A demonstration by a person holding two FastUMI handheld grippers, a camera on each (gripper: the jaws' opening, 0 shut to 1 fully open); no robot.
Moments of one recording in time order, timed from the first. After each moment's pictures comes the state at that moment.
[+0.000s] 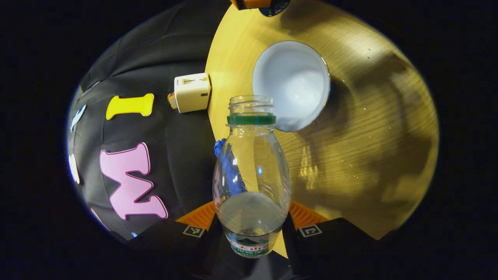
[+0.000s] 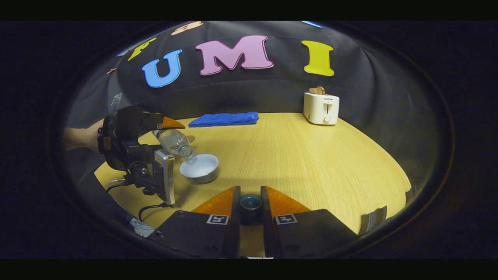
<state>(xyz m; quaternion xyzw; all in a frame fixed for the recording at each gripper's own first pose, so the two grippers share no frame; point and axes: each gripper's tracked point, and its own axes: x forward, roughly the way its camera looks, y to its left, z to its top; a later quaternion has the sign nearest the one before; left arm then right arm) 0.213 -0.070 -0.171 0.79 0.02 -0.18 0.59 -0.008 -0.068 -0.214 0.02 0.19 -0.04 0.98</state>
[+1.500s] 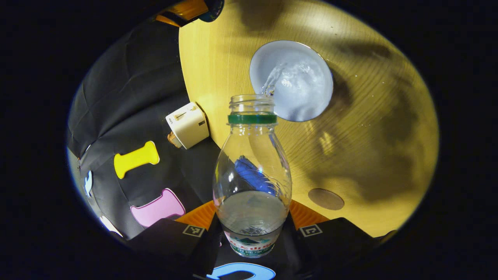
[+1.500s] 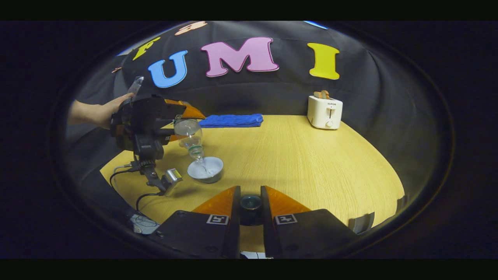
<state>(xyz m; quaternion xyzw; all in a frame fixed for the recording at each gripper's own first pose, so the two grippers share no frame) 0.223 -0.106 -0.122 0.89 -0.07 -0.18 0.41 -0.015 -0.068 -0.189 0.02 0.19 -0.01 0.98</state>
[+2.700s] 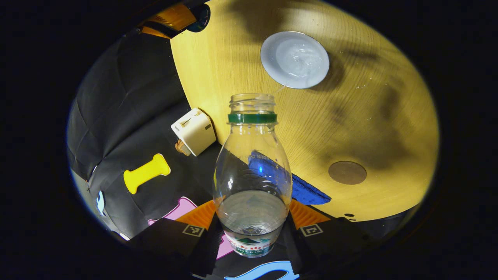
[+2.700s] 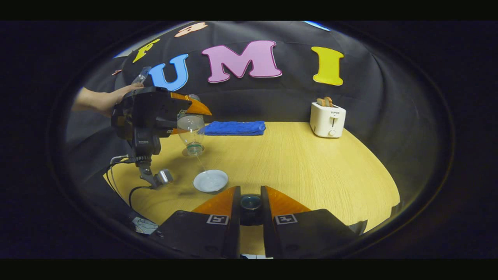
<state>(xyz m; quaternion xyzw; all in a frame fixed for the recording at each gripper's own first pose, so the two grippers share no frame) 0.237 -0.110 -0.068 0.91 -0.10 -0.18 0.35 -0.001 -0.064 -0.153 0.01 0.18 -0.01 0.98</state>
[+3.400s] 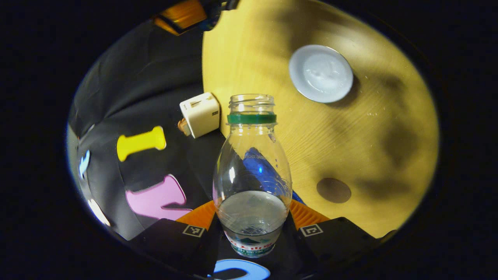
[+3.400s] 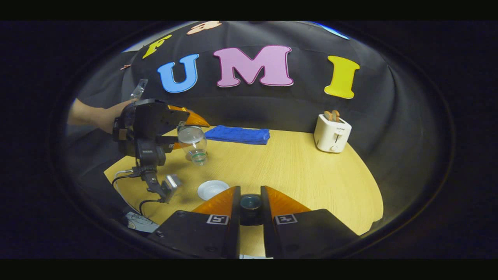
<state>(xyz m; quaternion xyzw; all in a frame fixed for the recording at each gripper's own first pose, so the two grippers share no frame) 0.227 -0.087 -0.064 0.83 -0.06 -0.19 0.52 0.010 -0.064 -0.101 -0.03 0.18 0.01 0.98</state>
